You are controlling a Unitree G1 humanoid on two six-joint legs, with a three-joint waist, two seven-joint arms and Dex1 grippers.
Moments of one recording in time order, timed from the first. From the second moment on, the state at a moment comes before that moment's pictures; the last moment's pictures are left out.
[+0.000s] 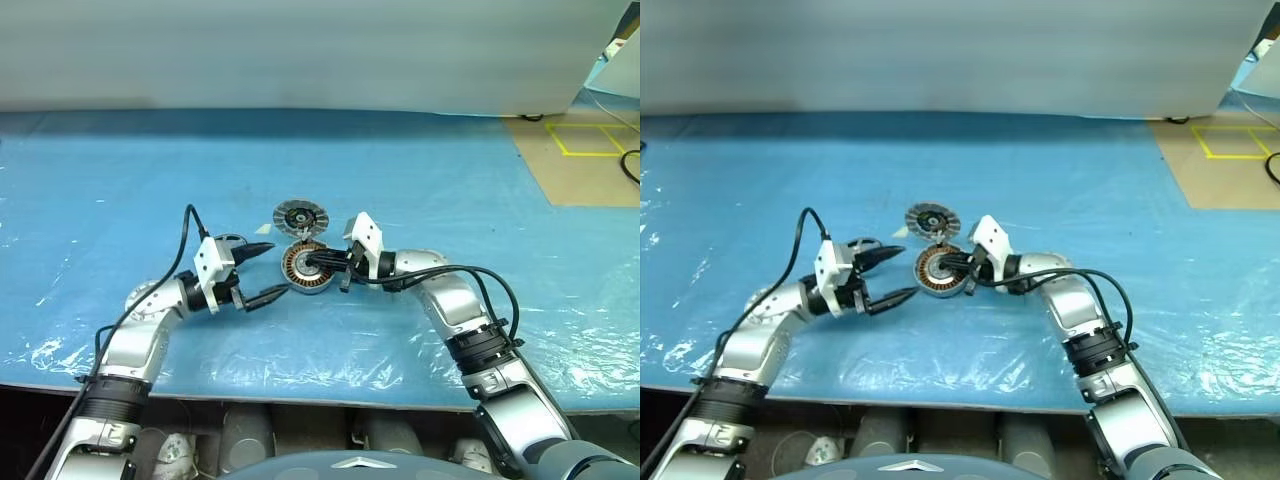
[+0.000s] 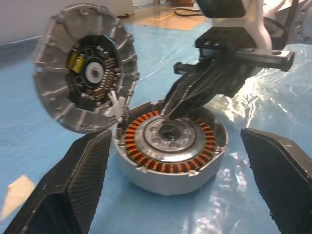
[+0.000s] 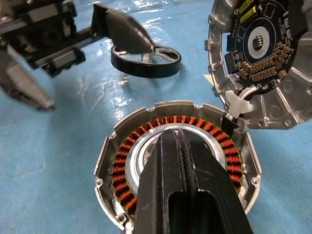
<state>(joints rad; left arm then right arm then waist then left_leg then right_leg) -0.23 0.49 -0.01 0.12 -0.39 -0.02 -1.09 -0.47 -0.31 0.25 0.14 0.19 0.33 0.95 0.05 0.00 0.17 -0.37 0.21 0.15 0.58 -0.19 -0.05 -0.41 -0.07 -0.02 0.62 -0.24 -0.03</state>
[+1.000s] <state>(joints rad) -0.92 0.75 -0.17 0.88 -0.10 0.22 -1.60 -0.44 -0.31 0.27 0.04 0.19 0.33 0.92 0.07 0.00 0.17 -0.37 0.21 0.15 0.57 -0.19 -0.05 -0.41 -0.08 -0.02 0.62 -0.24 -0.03</state>
